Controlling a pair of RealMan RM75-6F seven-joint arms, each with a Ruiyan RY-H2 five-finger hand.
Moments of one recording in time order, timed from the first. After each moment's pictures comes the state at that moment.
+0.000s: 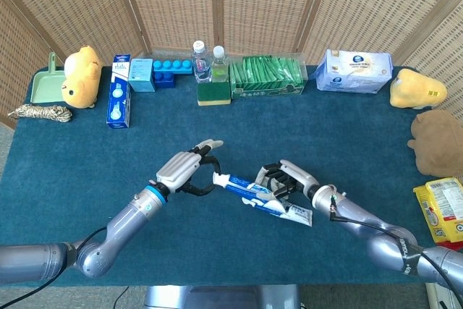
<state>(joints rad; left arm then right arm) -0.87 -1.44 -0.22 -1.77 0.98 0.86 0.06 0.70 -1.19 0.42 -1.73 -1.06 0.28 0.70</state>
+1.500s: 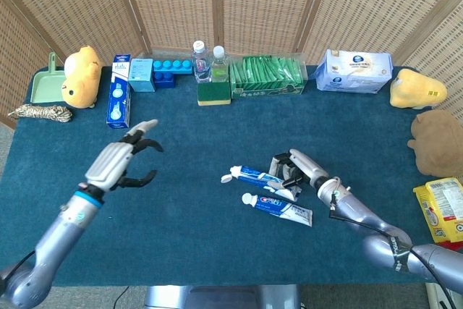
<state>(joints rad) -0.60 -1.08 -0.16 -2.01 1.17 1.10 -0.03 0.72 -1.26 0.31 -1.61 -1.09 0.52 0.51</state>
